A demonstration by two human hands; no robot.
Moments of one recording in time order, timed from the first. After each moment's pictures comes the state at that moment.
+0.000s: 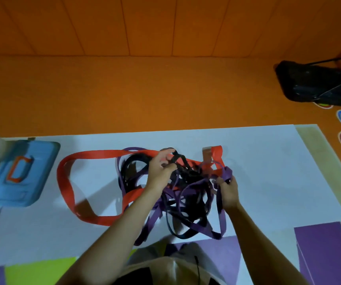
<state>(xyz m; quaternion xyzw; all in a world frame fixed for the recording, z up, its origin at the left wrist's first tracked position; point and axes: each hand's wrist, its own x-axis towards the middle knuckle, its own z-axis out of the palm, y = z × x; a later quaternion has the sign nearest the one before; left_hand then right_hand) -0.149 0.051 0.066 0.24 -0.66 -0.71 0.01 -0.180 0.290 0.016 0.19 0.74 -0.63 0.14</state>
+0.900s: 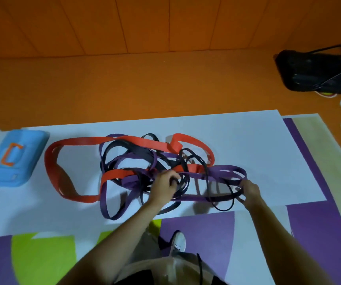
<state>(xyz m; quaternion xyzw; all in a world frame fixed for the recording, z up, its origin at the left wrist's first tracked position) -0.084 0.186 0.004 0.13 -0.88 -0.45 -0.04 -0.170 0.483 -0.002 0.42 0.66 -0.59 0.19</state>
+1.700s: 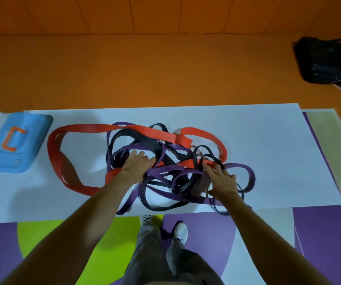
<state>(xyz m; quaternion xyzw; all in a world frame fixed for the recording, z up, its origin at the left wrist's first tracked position) -0.121 0.041 -0.033 -0.10 -0.95 0.12 -0.25 -0.164 0.380 -0.051 -0.20 0.95 0.04 0.22</state>
